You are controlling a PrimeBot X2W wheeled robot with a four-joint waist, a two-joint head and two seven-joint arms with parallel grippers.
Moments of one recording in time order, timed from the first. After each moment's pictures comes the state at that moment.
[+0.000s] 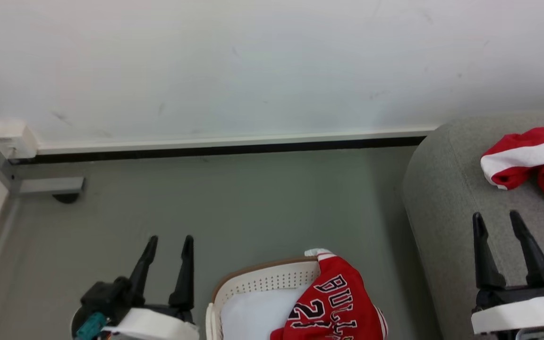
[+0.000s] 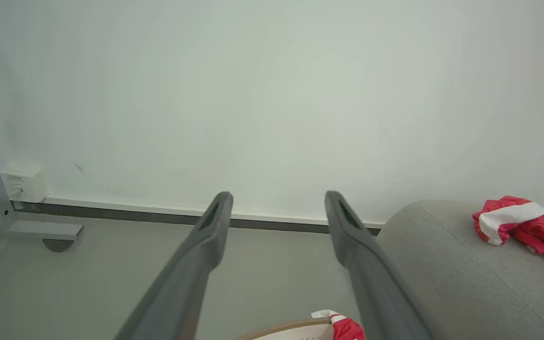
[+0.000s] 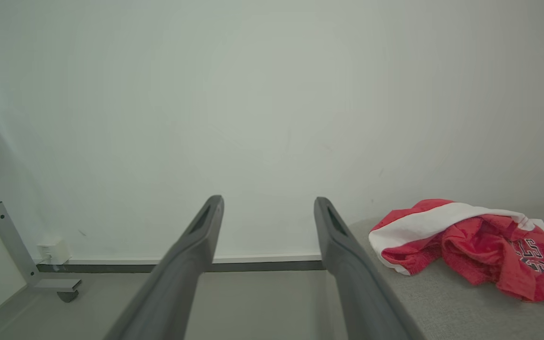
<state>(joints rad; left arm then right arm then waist) -0.10 0.05 -0.10 0.19 -0.25 -0.08 -0.26 -0.13 -0.13 0.05 0.18 0.34 0.13 -0.26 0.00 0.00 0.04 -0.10</state>
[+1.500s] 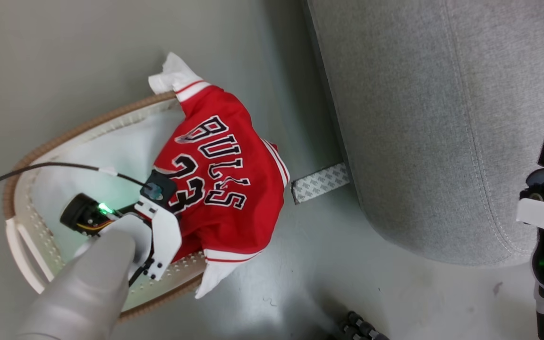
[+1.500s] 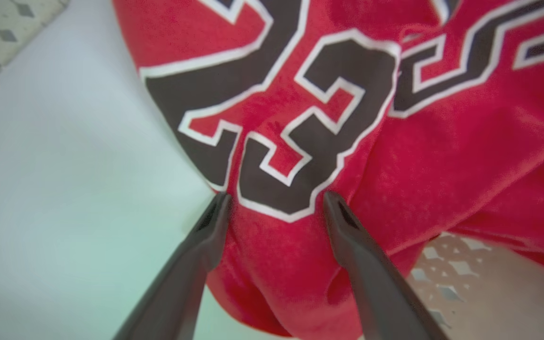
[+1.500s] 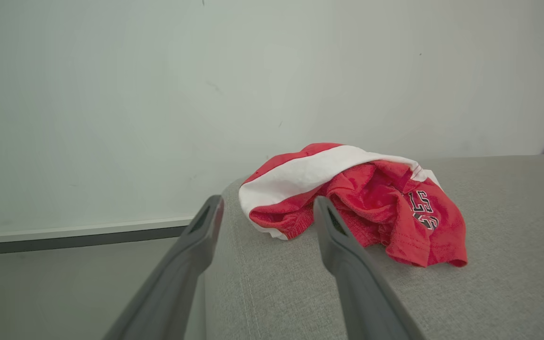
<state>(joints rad) -0.89 0.26 -0.81 1.12 -0.27 -0.13 0.07 -0.45 -0.05 -0.07 -0.08 0.42 0.13 -0.26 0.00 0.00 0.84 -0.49</state>
